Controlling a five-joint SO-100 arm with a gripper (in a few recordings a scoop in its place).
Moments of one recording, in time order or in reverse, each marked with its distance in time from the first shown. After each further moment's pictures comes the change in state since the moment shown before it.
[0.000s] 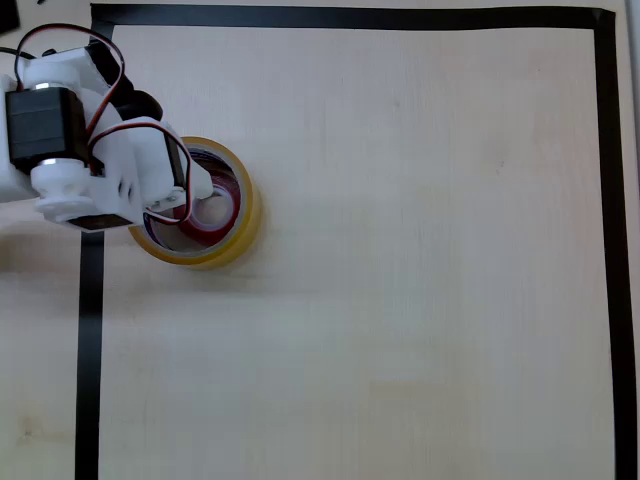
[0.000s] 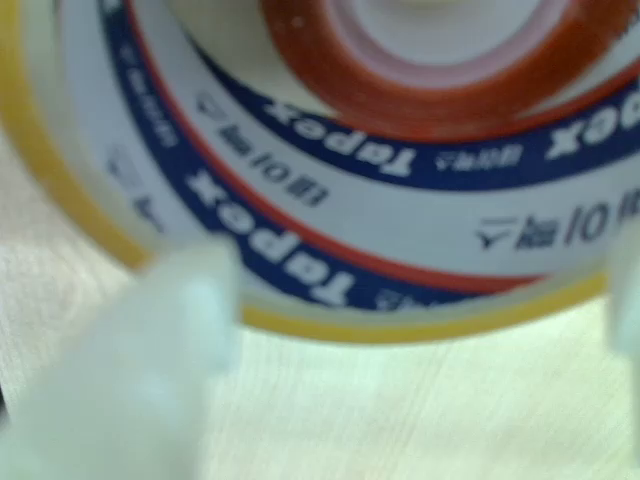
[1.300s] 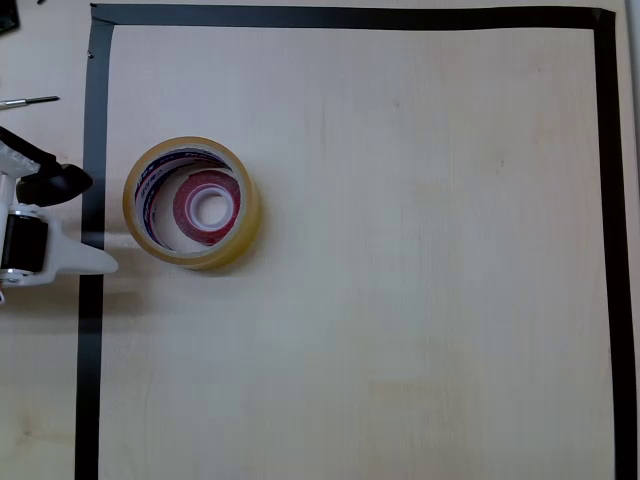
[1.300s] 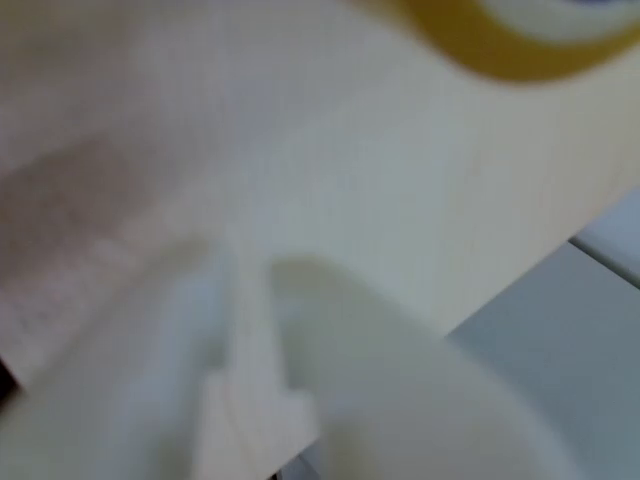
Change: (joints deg) arm 12.7 91.1 72.8 -18.2 0.7
